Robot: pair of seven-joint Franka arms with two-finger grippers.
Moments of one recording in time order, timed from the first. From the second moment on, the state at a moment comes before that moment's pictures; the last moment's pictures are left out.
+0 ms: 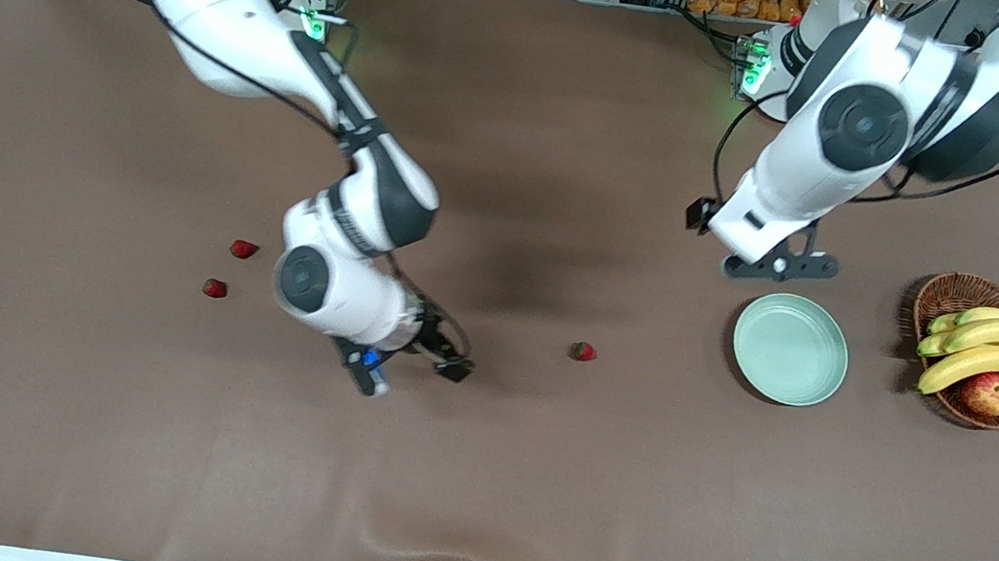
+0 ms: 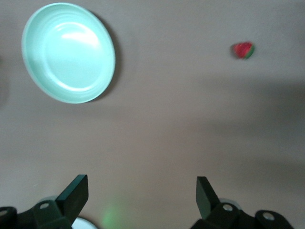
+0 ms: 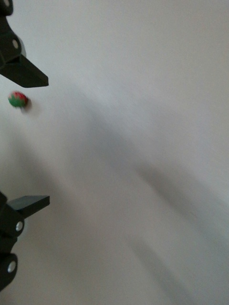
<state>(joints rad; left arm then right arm) -0.10 0.13 -0.37 -1.86 0.02 1.79 -0.61 0.27 0.83 0.28 -1.24 0.21 2.10 1.15</state>
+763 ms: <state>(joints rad) -0.18 0.49 -0.37 -1.77 0.16 2.13 -1.56 -0.17 0.65 0.28 -1.32 0.01 1.65 0.48</state>
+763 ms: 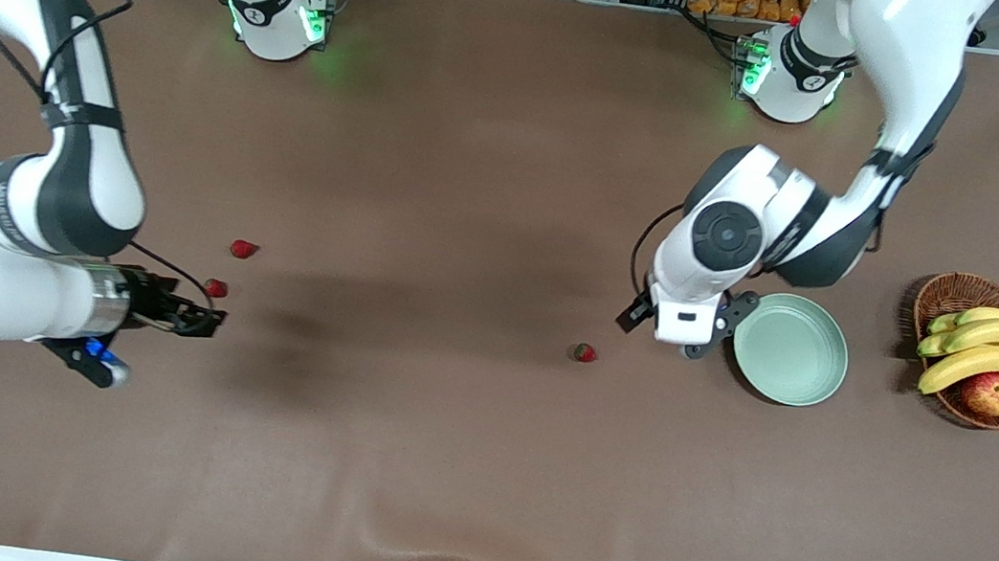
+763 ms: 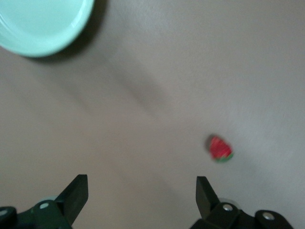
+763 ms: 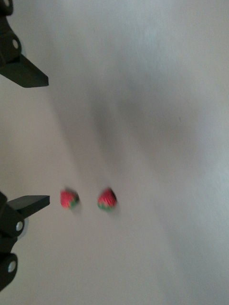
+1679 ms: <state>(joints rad) -0.27 0.75 -0.35 -1.61 0.36 2.30 -2.01 -0.28 0.67 0.28 -1.66 -0.08 2.09 0.26</state>
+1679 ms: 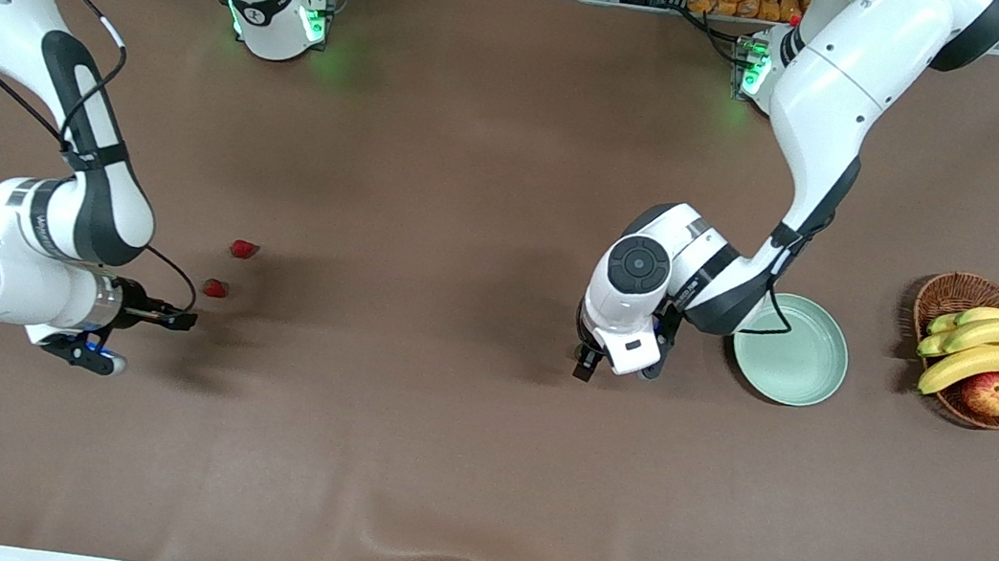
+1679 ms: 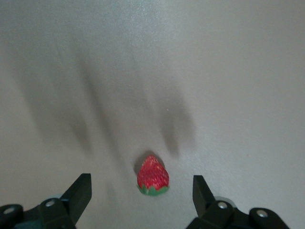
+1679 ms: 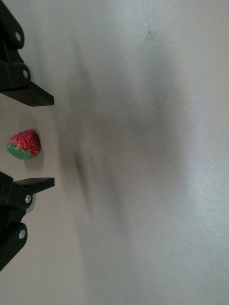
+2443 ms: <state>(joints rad) -0.29 0.79 -0.35 -1.61 0.41 2.33 -2.05 -0.27 0.69 0.28 -1.74 -0.08 2.11 0.26</state>
